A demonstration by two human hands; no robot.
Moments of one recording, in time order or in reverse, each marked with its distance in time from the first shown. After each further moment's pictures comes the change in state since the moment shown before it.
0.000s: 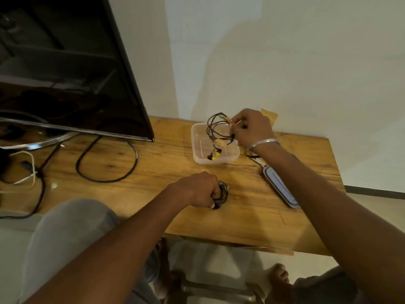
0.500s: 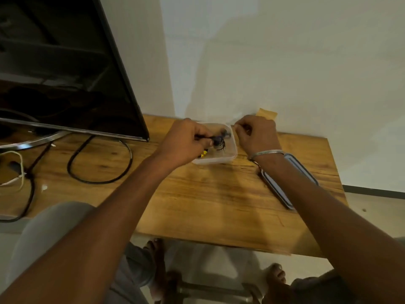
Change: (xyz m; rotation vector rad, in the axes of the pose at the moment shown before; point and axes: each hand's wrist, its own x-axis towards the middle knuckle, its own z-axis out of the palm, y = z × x) left_hand -0.010 -0.007 -0.071 -0.448 0.783 -0.008; right_hand -0.007 0.022 0.002 -0.123 0.134 -0.115
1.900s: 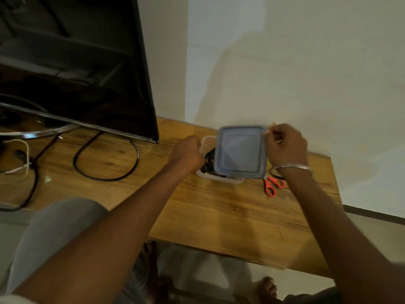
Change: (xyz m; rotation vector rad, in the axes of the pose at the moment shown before) left_hand 0.011 -0.038 0.021 0.100 -0.036 -0.427; right_hand -0.010 -0.009 -0.034 0.083 0.116 0.208
